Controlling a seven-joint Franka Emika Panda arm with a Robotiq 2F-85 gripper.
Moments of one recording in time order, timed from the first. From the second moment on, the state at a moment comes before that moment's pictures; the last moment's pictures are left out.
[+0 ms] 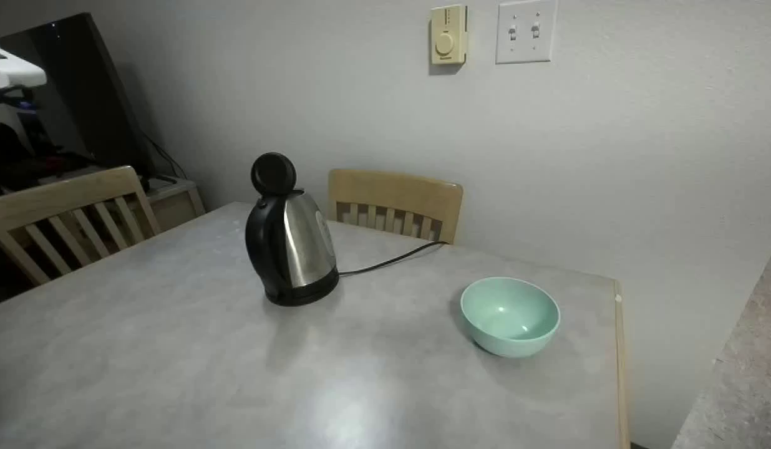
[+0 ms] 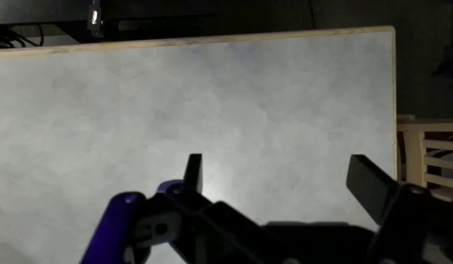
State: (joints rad) arm 0.22 -0.30 0.18 -2.40 0.40 2.01 0.27
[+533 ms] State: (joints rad) arm 0.20 -0.30 0.17 -2.35 0.38 1.91 0.27
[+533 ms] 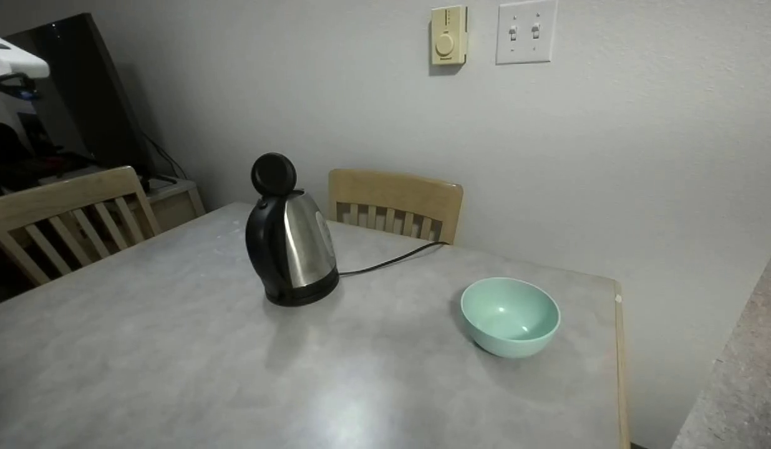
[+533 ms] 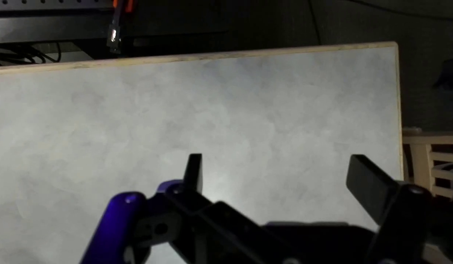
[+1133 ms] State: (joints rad) arm 0.18 -0.28 0.10 -2.27 0.51 1.96 0.15
